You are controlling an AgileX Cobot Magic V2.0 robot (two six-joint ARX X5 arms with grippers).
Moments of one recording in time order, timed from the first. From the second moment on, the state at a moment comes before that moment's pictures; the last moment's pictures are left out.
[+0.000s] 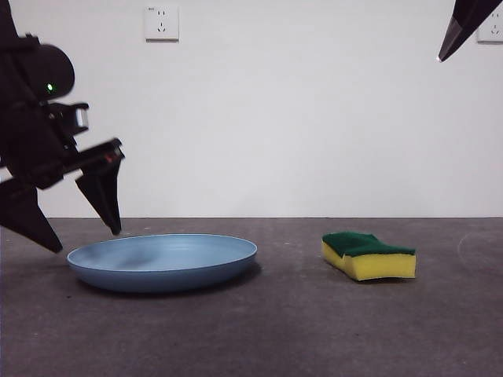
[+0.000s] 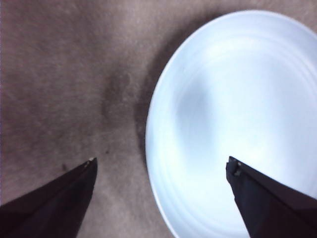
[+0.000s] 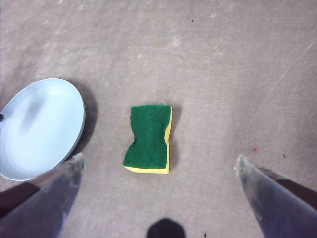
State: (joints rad) left arm -0.16 1.69 1.07 -0.49 0.26 -0.12; right arm 0.07 1.05 1.00 -0.69 -0.31 0.03
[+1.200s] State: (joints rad) left arm -0.22 1.67 1.07 -0.40 0.24 -0.09; right arm 0.14 1.09 1.03 -0.68 -0.31 0.02
